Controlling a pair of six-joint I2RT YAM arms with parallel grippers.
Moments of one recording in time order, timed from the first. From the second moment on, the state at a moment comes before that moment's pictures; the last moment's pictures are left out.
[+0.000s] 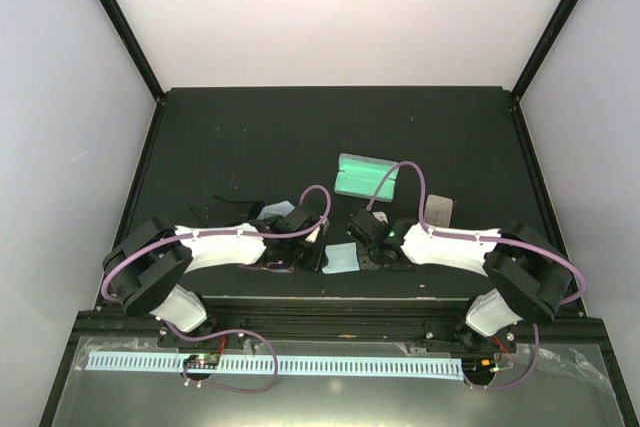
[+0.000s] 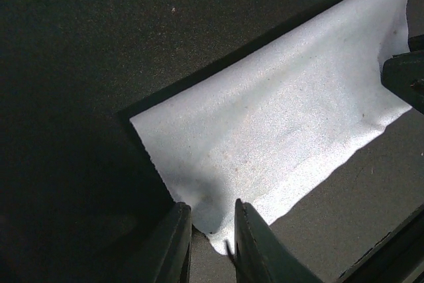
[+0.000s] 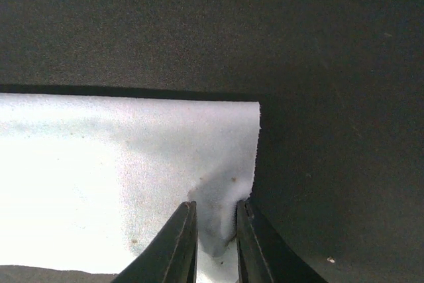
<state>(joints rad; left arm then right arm) -0.88 1.52 0.67 -0.22 0.22 -0.67 0.94 1.51 0.74 -0.52 0.16 0.77</state>
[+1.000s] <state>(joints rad) -0.89 1.52 0.68 -0.21 0.22 -0.68 0.95 1.51 0.74 -0.55 0.19 0.76</state>
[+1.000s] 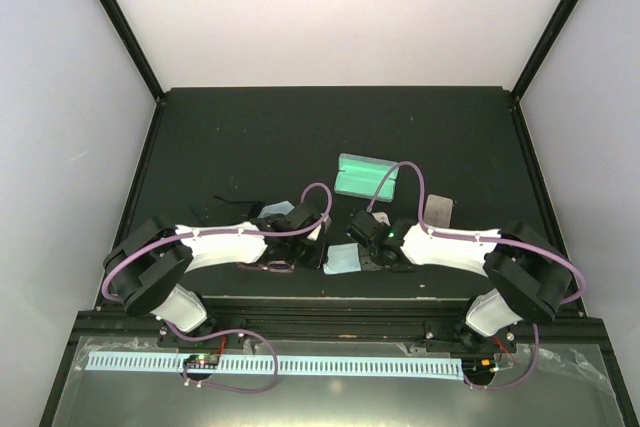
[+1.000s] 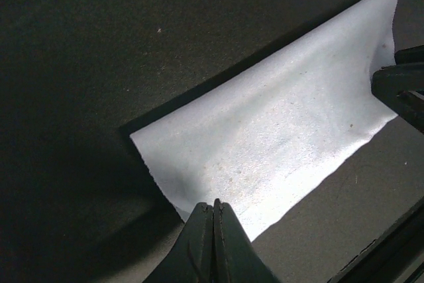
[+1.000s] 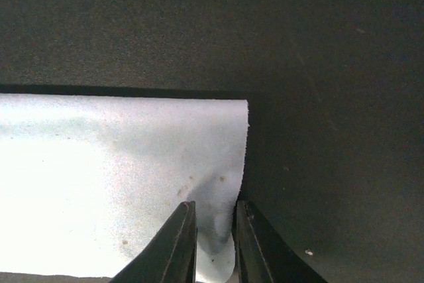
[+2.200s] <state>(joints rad) -0.89 1.52 0.69 -0.21 0.23 -0.68 0.96 1.51 0.76 -0.58 0.24 0.76</state>
